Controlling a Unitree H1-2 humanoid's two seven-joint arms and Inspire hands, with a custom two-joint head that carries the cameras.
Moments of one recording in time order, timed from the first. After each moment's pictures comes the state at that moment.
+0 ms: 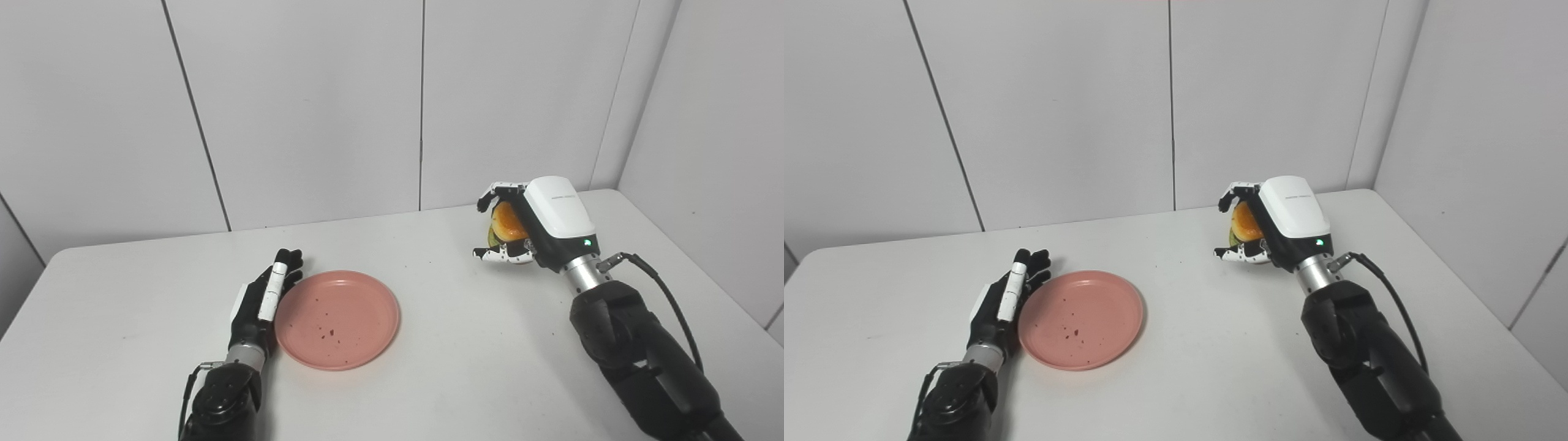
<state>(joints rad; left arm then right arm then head) -0.54 -0.01 -0.02 0.50 -0.06 0.07 -0.04 -0.50 -0.46 0.18 0.03 -0.77 0.03 -0.11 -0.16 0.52</state>
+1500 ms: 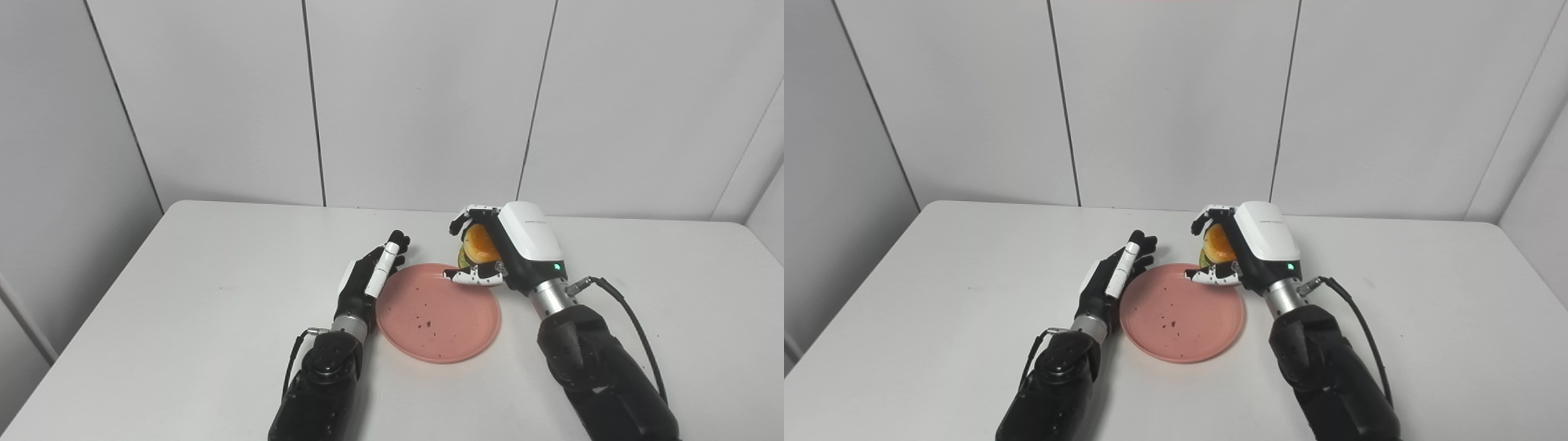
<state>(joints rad) -0.55 -0.08 -0.02 0.50 -0.04 0.10 0.04 -0.64 -0.19 0.31 0.31 -0.75 -0.09 -0.14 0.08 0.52</state>
